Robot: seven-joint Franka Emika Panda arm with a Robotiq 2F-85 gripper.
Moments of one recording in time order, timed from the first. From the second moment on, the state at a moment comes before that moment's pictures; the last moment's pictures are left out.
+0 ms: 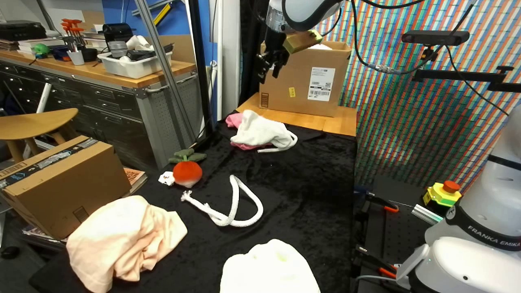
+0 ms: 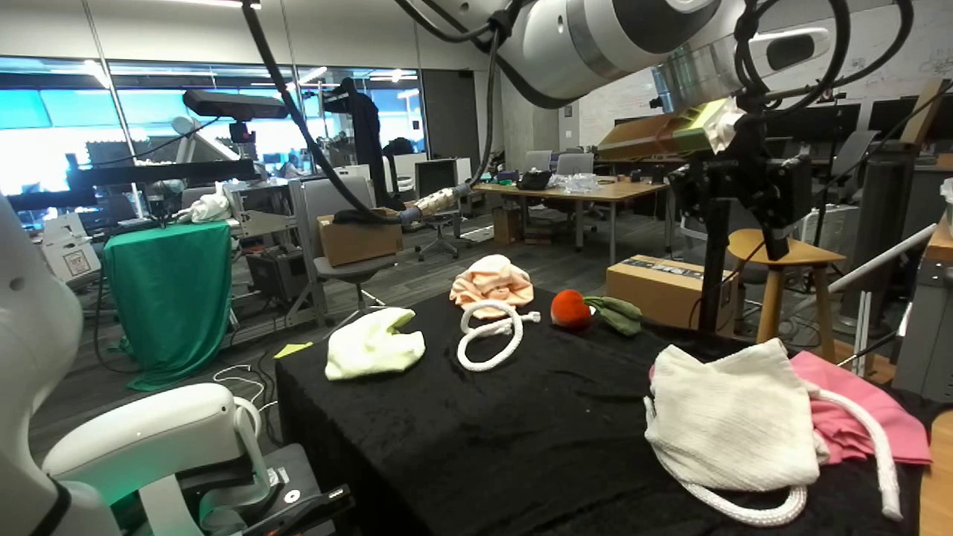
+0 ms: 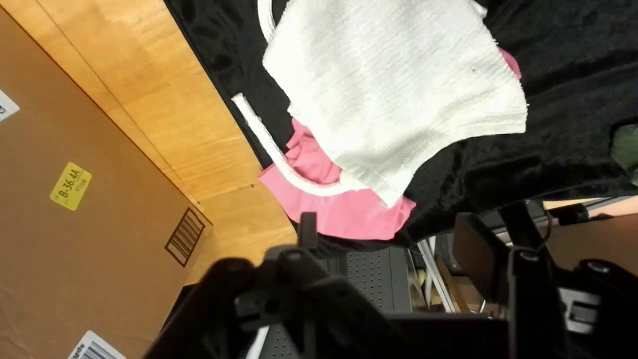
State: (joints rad) arm -0.07 0.09 -0.09 -1.97 -0.21 2.37 0.18
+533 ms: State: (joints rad) arm -0.04 -0.06 -0.06 -2.26 -0.29 2.35 0.28
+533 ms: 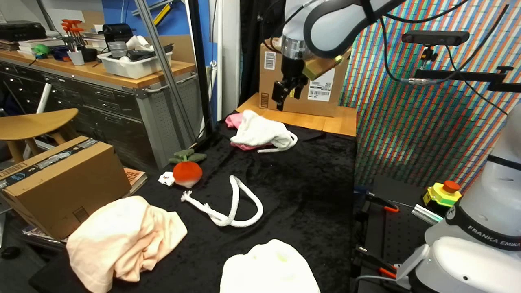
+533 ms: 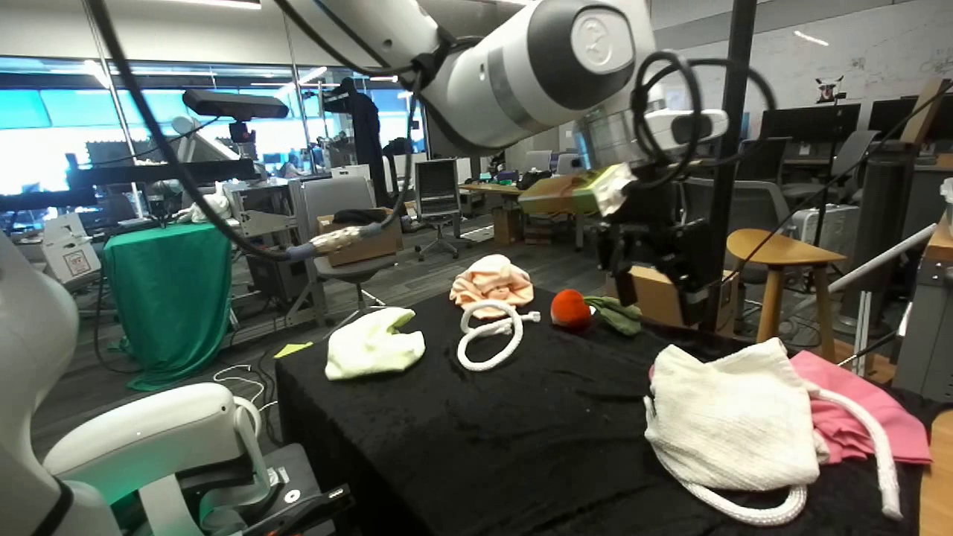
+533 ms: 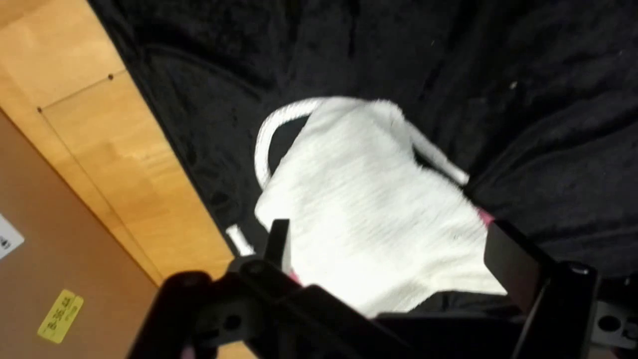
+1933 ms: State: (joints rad) arm 0.31 -0.21 0.43 -2.64 -0.18 2.36 0.72
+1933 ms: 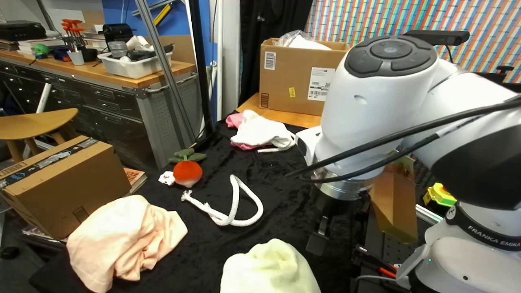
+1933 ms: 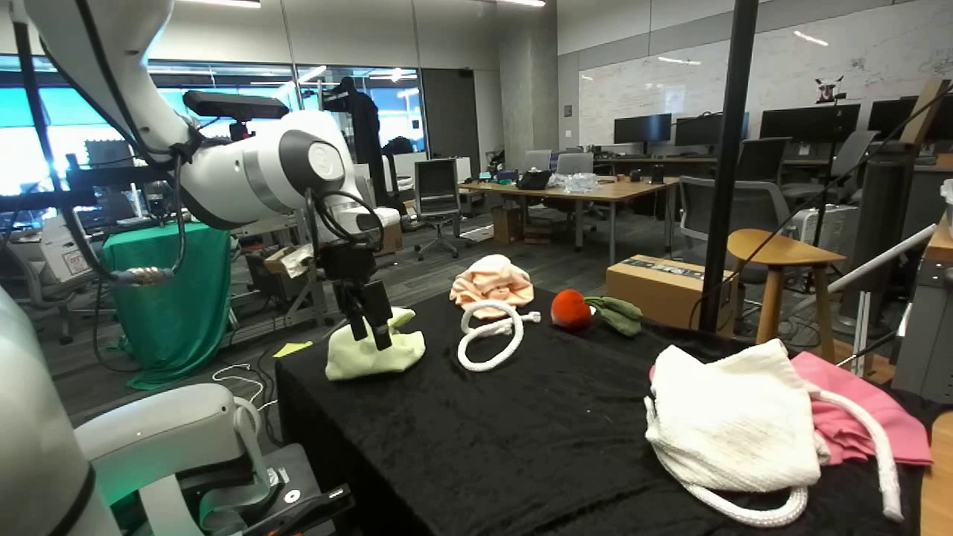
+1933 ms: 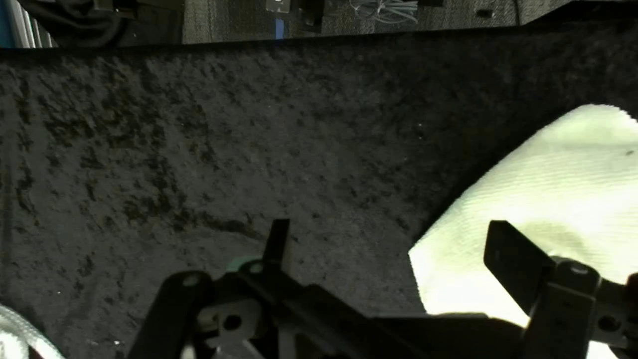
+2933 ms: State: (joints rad) arm 0.37 0.06 0.48 -2.45 -0.18 2.58 0.76
